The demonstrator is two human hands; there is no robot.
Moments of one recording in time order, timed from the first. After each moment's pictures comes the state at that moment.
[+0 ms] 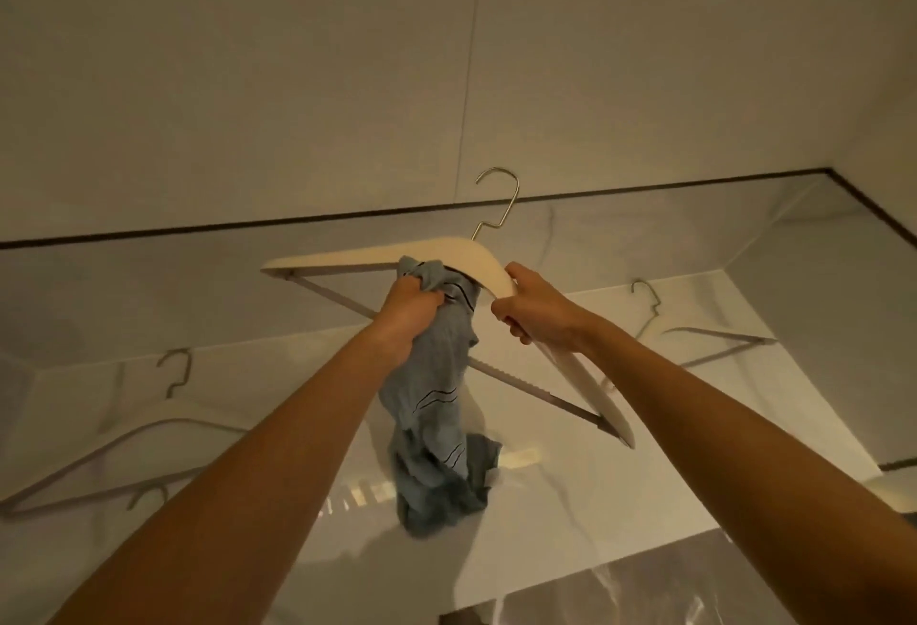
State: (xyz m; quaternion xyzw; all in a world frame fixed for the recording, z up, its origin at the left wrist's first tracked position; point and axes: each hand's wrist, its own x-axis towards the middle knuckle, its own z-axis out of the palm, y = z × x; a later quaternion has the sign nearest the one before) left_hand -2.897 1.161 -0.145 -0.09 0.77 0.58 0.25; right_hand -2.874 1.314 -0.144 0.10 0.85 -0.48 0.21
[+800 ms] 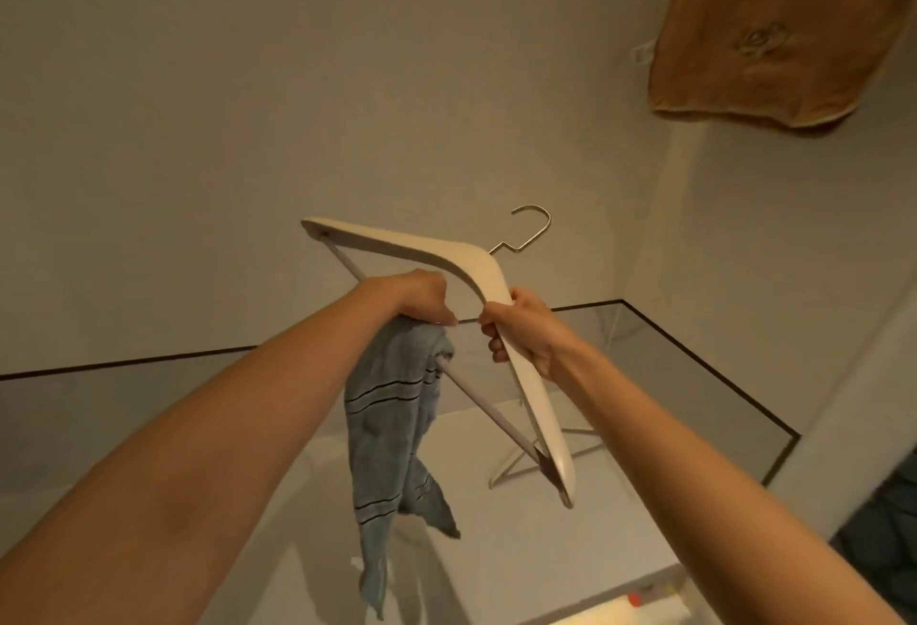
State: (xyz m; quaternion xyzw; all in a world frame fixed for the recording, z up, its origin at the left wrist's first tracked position) left_hand -2.742 1.305 0.112 0.26 0.96 0.07 0.10; right_hand -2.652 1.427 0.093 0.11 0.76 -0.64 -0.02
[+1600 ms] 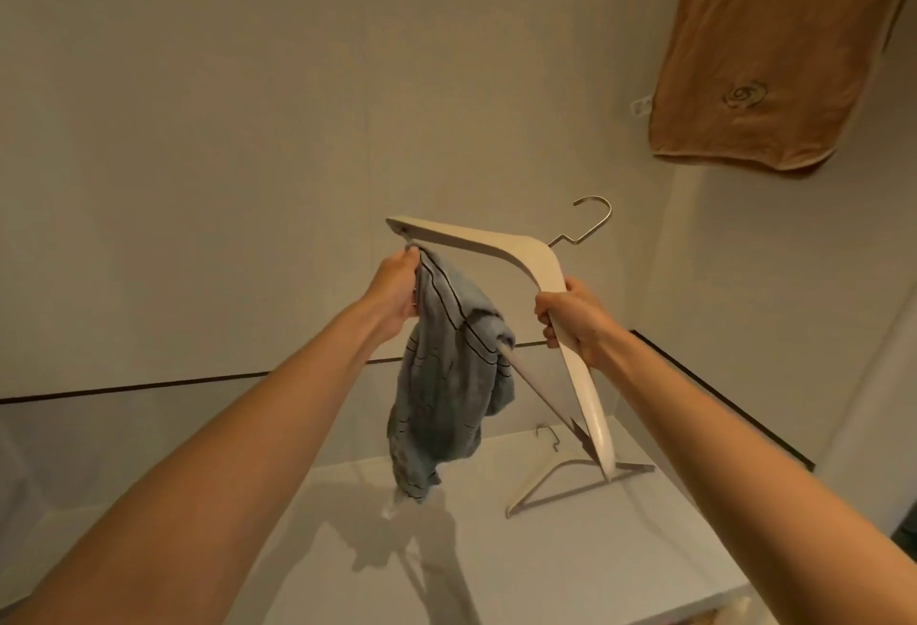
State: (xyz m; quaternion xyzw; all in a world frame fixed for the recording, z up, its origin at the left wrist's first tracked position) left_hand -2.681 1.267 0.138 0.08 0.66 0.74 0.04; right_hand -2.624 1.455 0.123 0.14 0.77 -0.61 -0.10
